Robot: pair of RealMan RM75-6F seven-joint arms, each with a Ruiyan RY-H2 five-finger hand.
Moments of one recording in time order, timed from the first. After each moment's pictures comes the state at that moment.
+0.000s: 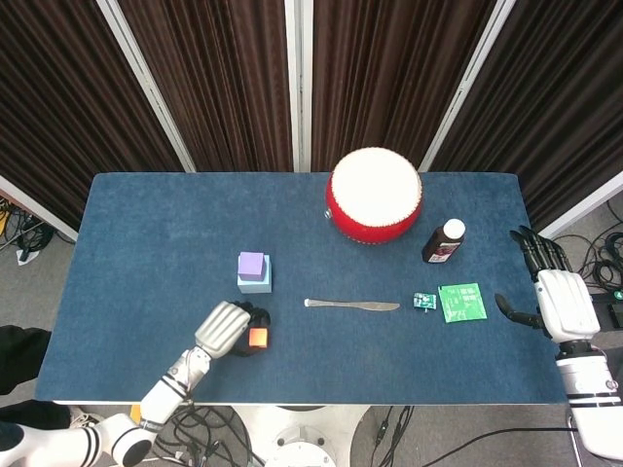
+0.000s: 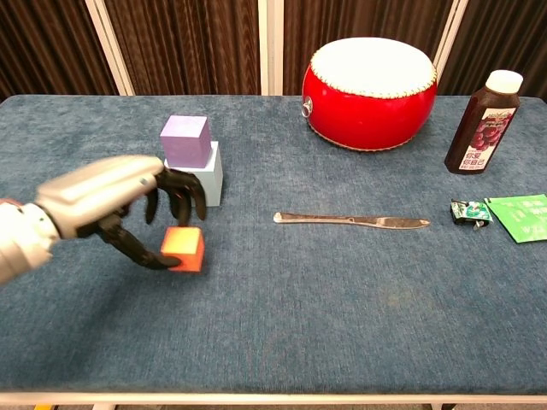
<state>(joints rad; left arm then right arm) -0.54 -1.68 -0.01 -1.41 1.52 1.14 0.06 0.27 -0.91 0.18 -1.96 -1.29 1.30 0.01</state>
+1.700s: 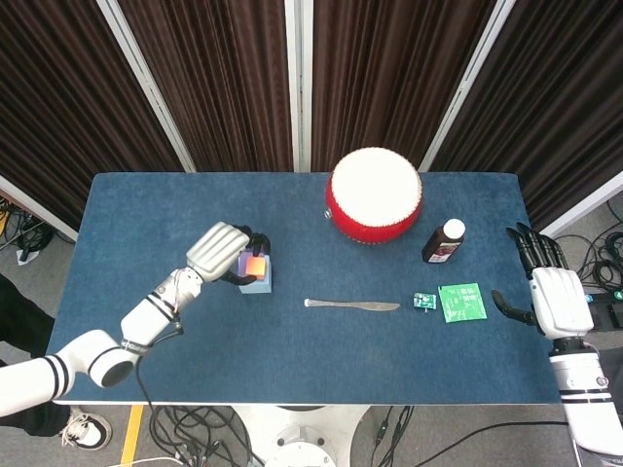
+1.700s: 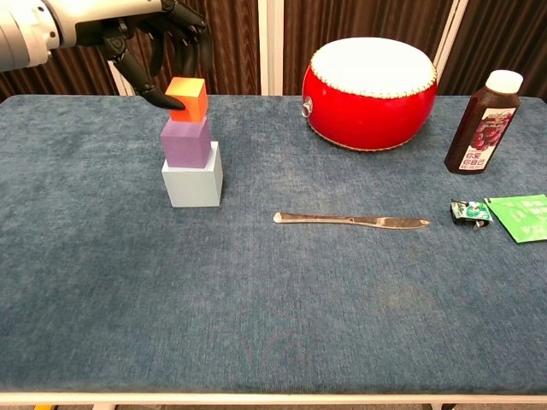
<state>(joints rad) -0.83 -1.36 -0.23 -1.48 1.43 0.88 -0.13 0.28 -0.96 0.19 -1.93 -1.29 1.32 -0.05</state>
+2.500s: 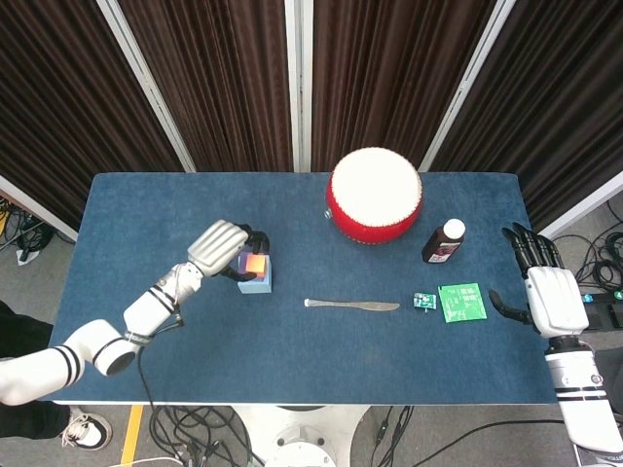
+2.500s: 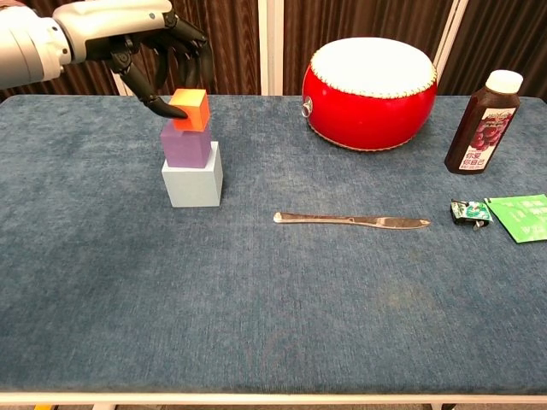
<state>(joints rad) -0.87 -1.43 -0.17 -1.31 1.50 0.90 -0.32 0.29 -0.98 0.19 -1.93 -1.27 1.31 -0.09</state>
